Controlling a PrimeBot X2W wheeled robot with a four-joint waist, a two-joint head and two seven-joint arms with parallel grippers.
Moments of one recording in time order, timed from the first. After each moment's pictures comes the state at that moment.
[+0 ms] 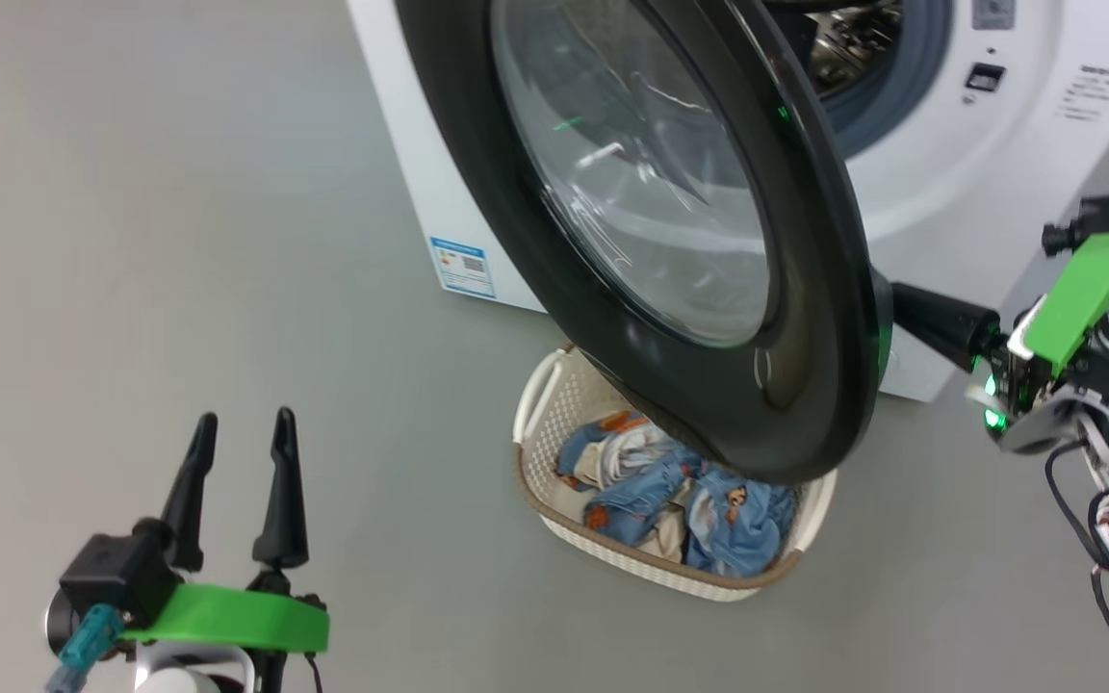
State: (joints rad) left arm -0.21 0.06 -0.06 0.27 -0.32 -0.13 -0.26; right arm -0.64 -0.39 0.26 0.49 1.67 0.12 0.71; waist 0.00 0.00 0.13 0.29
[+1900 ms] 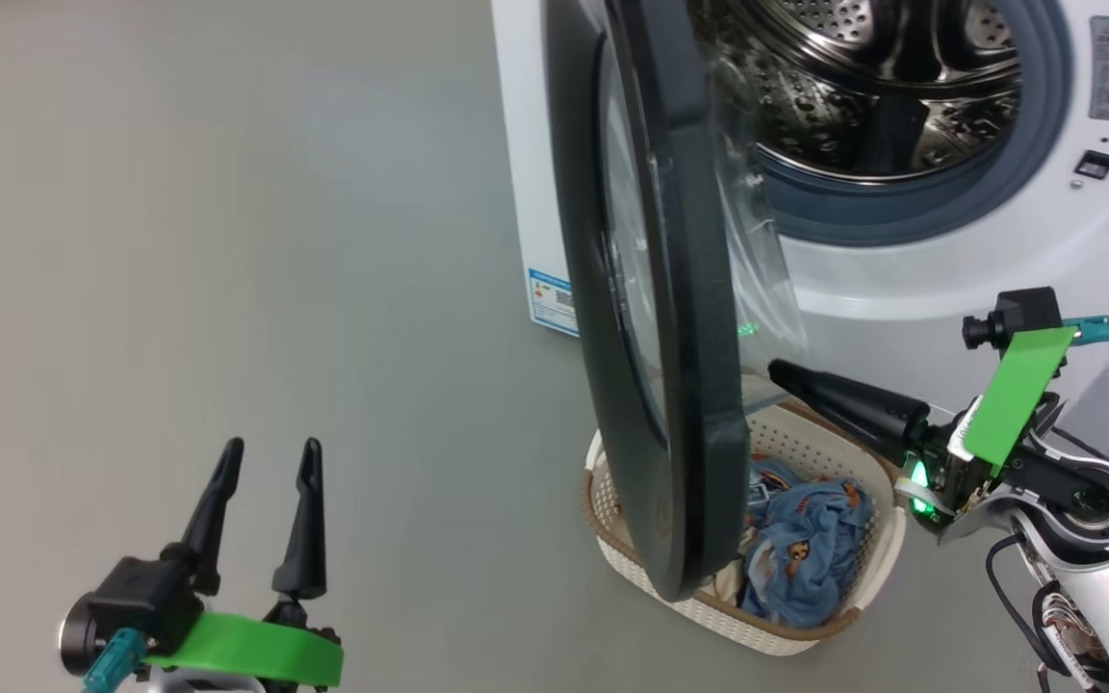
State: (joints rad) left arm -0.16 0.09 -0.11 0.24 -0.30 -0.13 -0.26; right arm -0.44 -0.33 0.26 0.31 1.72 0.12 0.71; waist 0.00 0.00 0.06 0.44
